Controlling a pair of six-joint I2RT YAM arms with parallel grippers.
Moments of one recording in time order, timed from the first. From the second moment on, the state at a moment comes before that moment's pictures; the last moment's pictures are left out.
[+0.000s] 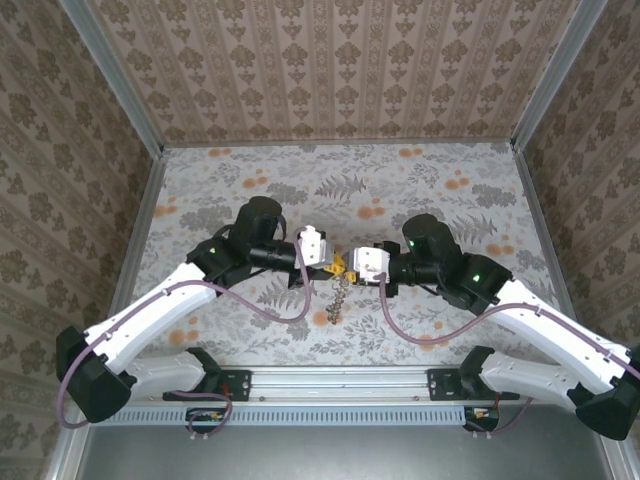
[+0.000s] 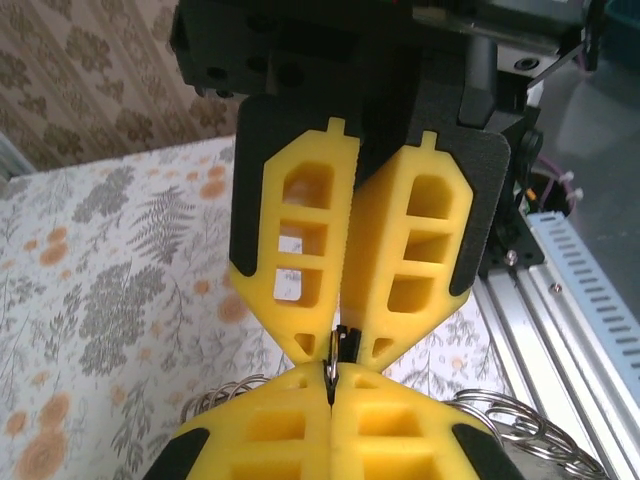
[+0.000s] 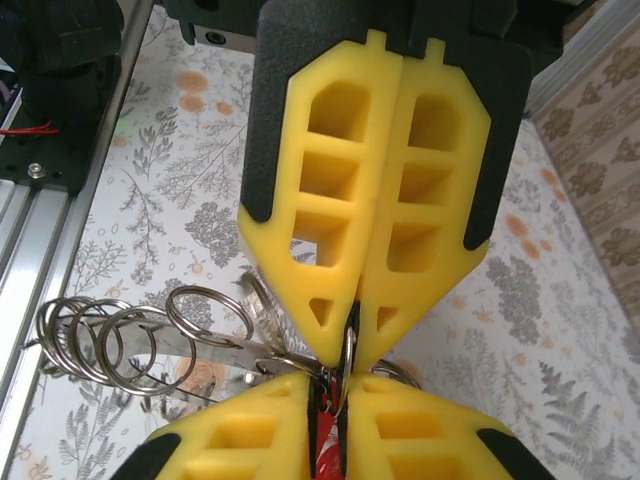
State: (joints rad) left arm -0.81 1.14 1.01 -0.37 0.79 0.56; right arm 0.77 0.99 0.96 -0.50 -0.37 -0.68
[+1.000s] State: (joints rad) left arm -0.75 1.12 0.86 0.06 1.03 0.33; right arm 0.76 0.87 0.94 -0.47 -0.35 -0.65
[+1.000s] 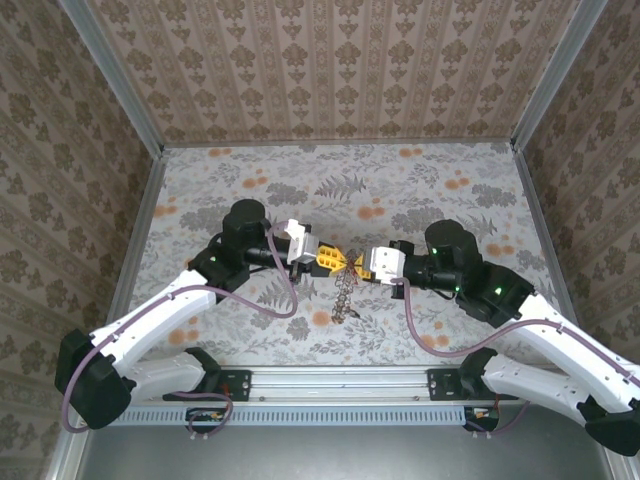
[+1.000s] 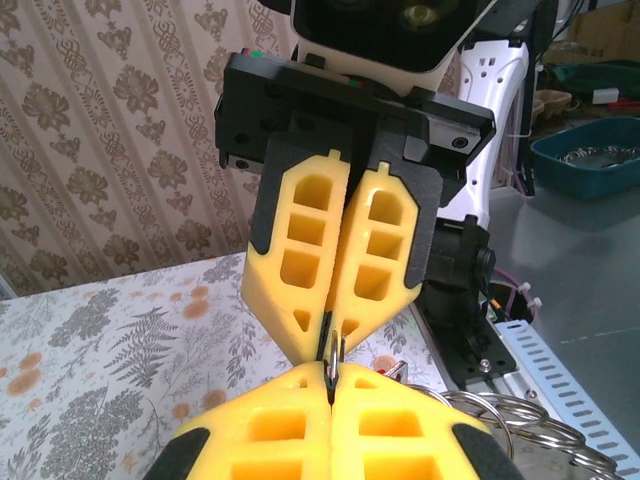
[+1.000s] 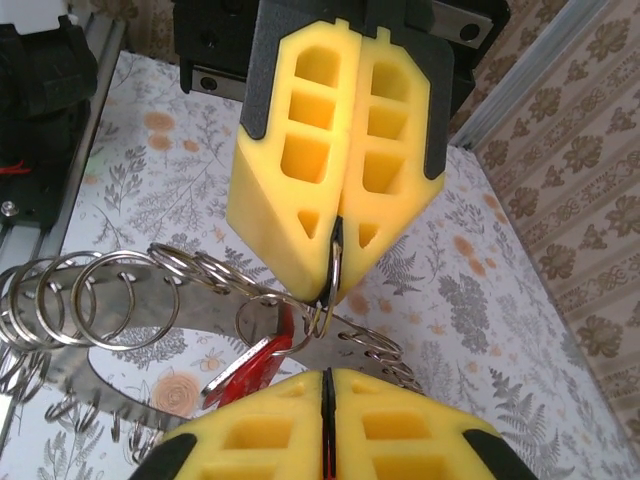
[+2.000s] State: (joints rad) left arm -0.75 1.12 0.86 0.08 1.02 0.33; right arm 0.75 0.89 0.94 -0.42 -0.40 -0.60
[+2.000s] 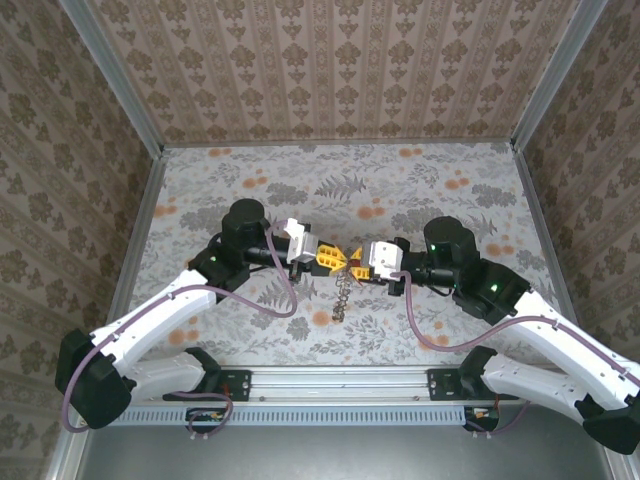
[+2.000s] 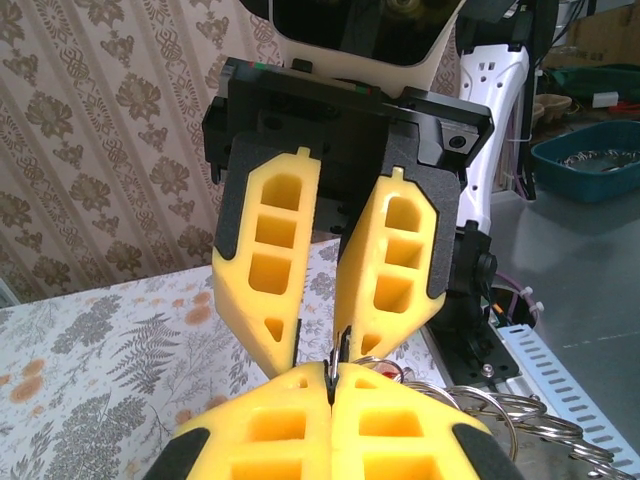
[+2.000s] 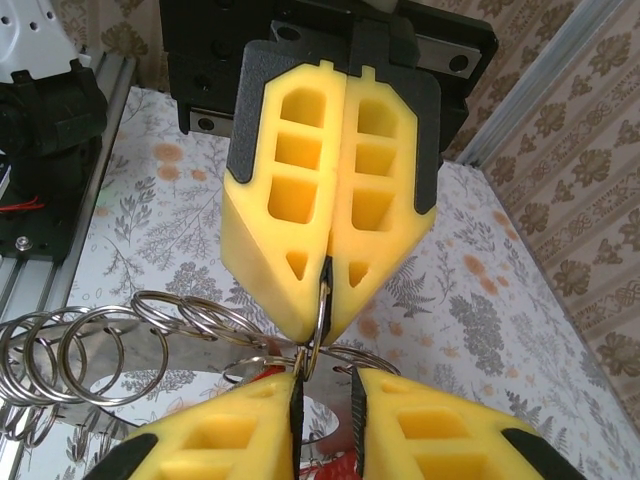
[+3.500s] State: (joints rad) left arm -0.79 1.21 1.10 -0.54 0.82 0.73; right arm 0.75 1.00 0.99 -0.53 -0.41 -0.58
